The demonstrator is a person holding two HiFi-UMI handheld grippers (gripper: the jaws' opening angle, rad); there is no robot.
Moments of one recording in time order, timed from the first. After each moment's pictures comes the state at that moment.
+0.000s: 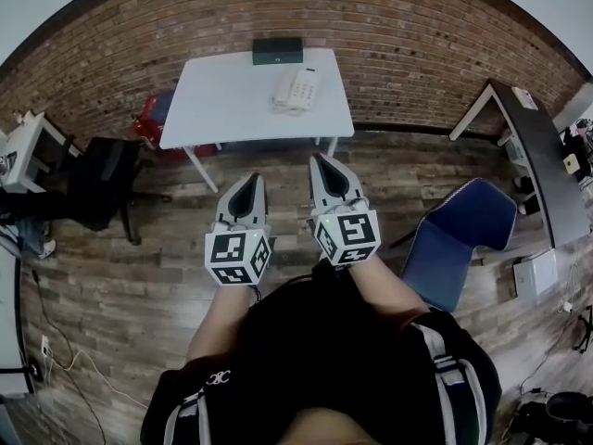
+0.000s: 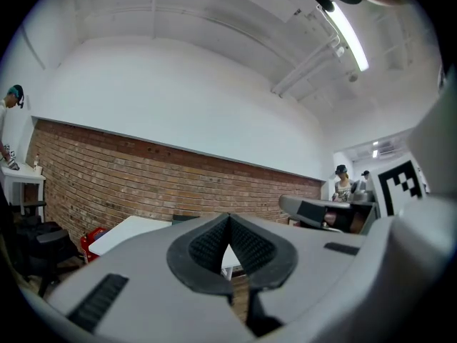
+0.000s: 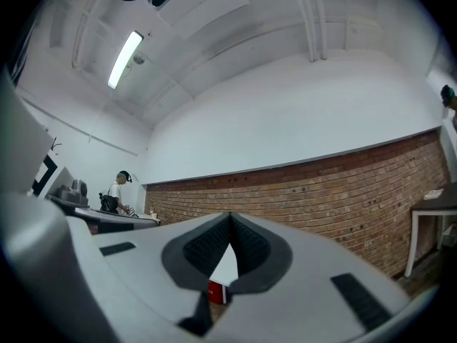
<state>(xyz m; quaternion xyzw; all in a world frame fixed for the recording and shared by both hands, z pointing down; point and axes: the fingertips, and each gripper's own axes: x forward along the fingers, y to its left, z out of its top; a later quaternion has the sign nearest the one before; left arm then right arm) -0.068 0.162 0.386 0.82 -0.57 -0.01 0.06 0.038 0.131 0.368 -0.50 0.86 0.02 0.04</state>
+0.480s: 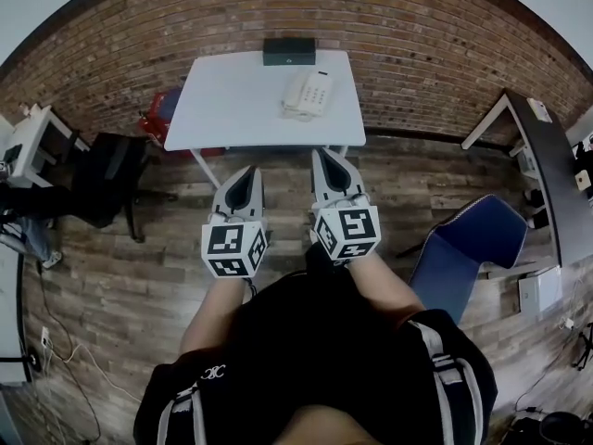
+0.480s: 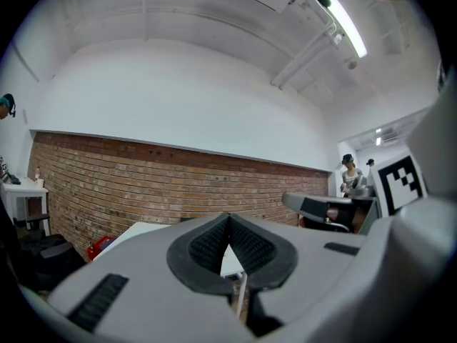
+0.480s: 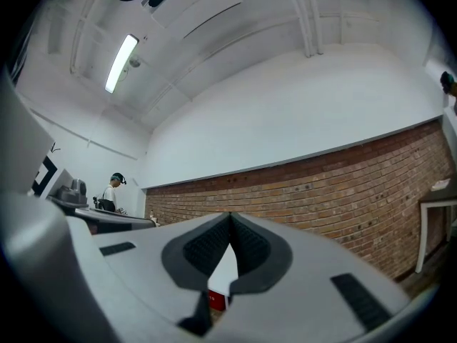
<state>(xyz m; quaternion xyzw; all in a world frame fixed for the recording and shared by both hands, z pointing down) -0.082 0.104 0.393 0.81 -0.59 0.01 0.04 0.031 0.069 0.378 -0.50 0.87 0.01 0.06</state>
